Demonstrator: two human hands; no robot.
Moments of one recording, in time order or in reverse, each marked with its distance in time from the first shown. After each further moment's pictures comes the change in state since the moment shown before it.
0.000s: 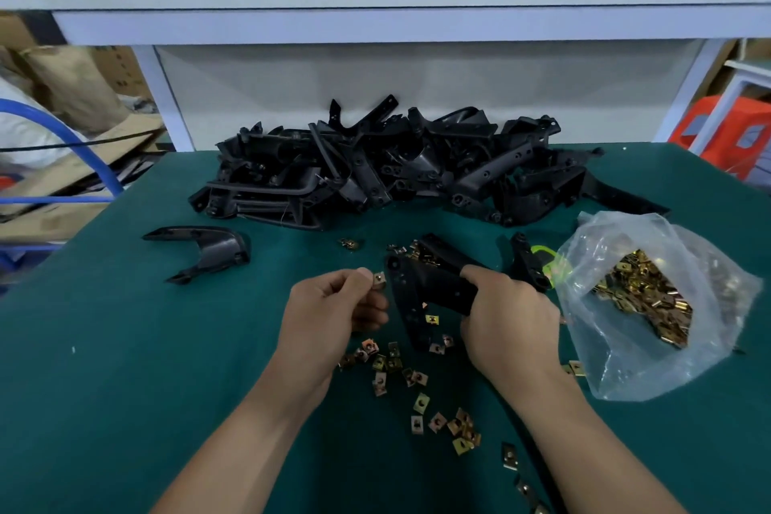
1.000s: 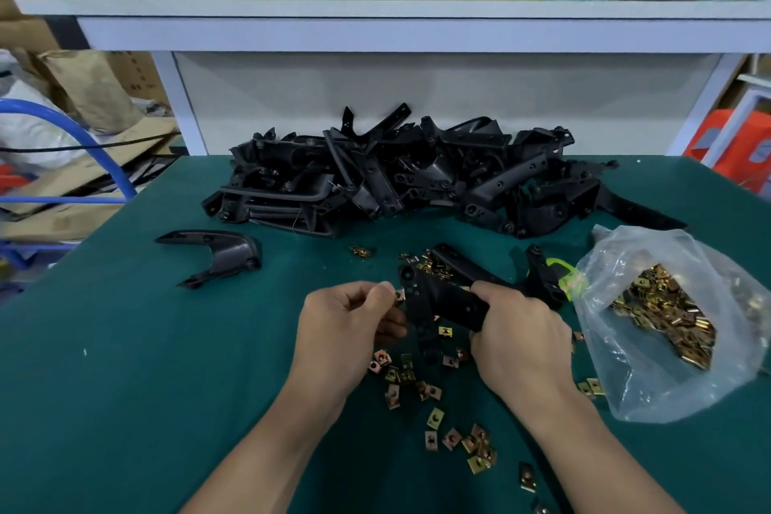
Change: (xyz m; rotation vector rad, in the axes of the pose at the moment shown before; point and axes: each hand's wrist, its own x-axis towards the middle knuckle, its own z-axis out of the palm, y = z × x) left_hand -0.004 -0.002 0.004 0.075 0.045 0.088; right_hand 0.000 -0.008 0.001 -0.033 -0.044 0.045
